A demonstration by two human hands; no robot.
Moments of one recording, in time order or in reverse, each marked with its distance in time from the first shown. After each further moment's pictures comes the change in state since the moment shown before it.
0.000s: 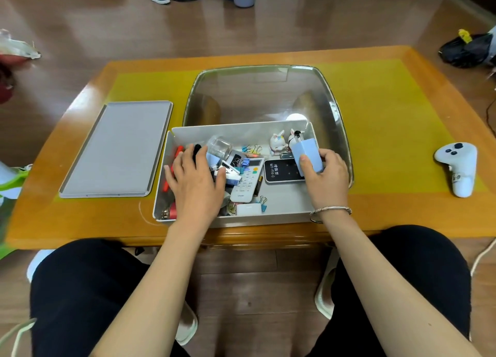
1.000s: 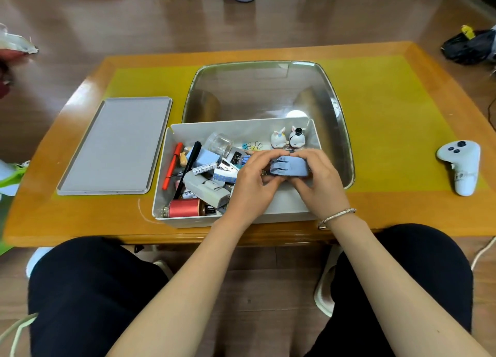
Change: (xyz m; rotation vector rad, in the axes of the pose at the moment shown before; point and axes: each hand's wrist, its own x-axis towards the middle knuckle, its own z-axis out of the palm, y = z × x) left_hand -0.014 0.070 0.013 -0.988 -0.288 0.250; right_hand -0.006 0.004 -0.009 -0.033 -0.239 -0.445
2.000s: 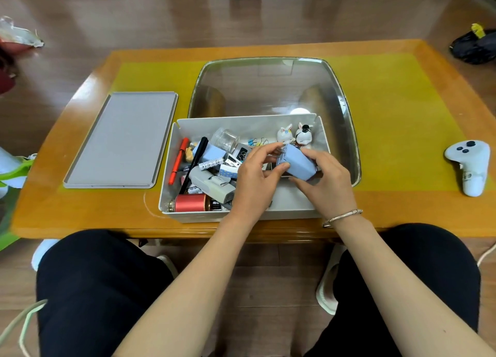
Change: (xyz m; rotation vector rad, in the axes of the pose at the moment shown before) left_hand 0.001 -0.006 0.002 0.078 0.193 0.027; right_hand -0.004 -0.005 0.000 -0.045 0.081 -0.049
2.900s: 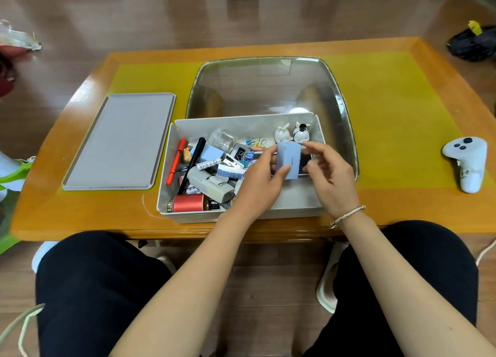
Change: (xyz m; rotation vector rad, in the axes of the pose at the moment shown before) left_hand 0.006 -0.005 0.005 0.141 -0.265 -0.122; right_hand -0.001 0.007 -0.005 0.402 0.018 0.158
